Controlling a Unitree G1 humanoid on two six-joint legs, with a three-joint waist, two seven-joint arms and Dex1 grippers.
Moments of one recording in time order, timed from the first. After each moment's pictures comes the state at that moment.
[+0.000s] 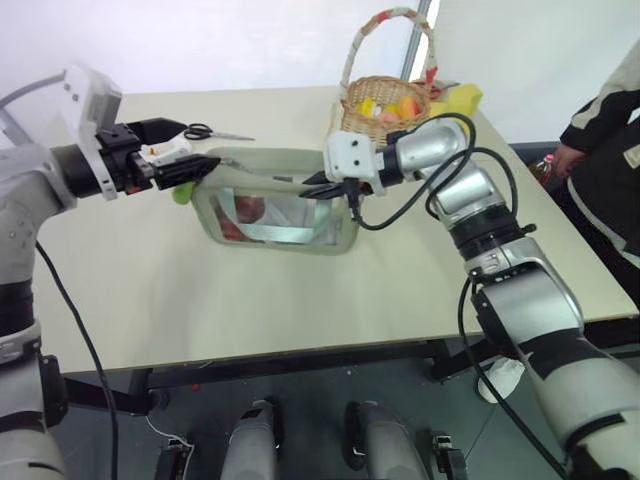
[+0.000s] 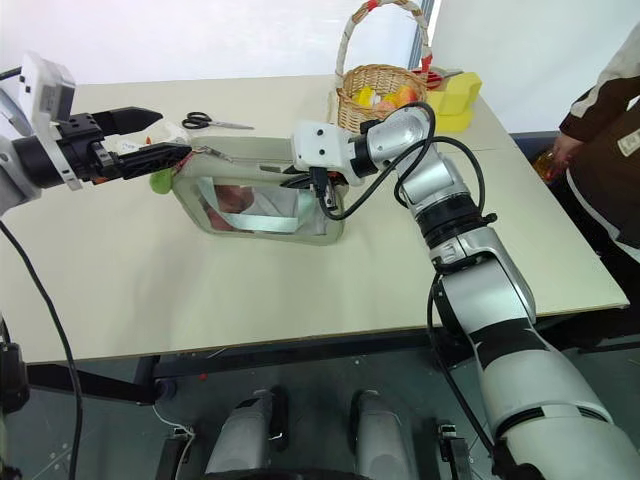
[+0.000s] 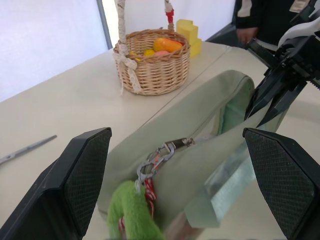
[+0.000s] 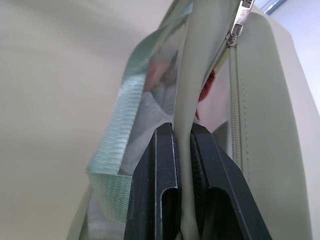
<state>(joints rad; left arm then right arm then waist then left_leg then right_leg) -0.75 0.91 0.23 -0.02 -0.60 0.78 -0.93 -1.23 -0.38 0.30 0.71 -0.03 -0.18 1.27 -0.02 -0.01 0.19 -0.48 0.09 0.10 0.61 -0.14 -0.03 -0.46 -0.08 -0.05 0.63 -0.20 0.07</state>
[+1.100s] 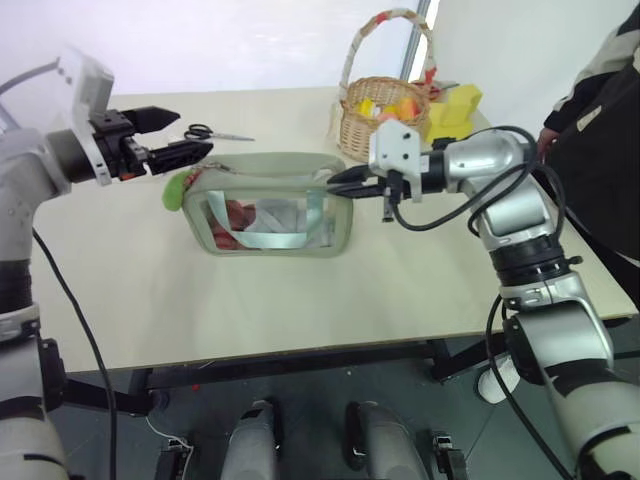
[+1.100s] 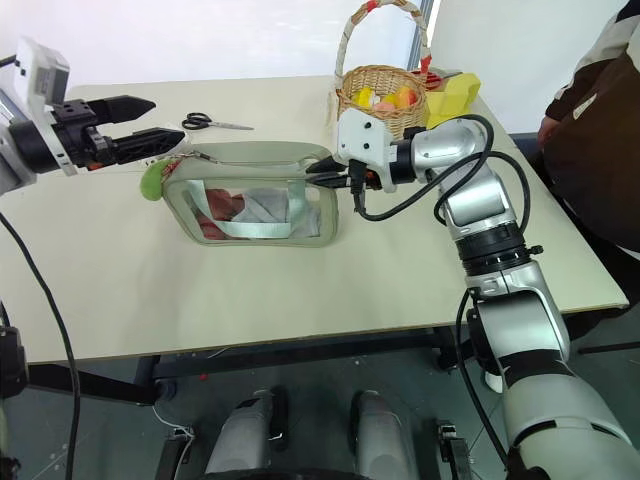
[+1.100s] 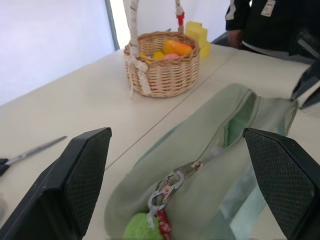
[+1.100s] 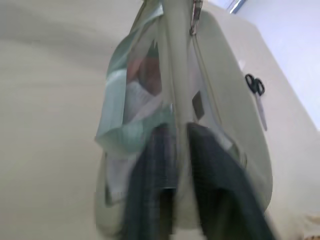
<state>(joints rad) -0.85 0.93 0.17 0.15 -0.55 0.74 -0.98 -1.03 -0.49 0.19 0.33 0.09 0.10 1.23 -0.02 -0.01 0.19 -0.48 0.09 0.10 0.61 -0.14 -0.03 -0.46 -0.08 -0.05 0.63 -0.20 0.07</state>
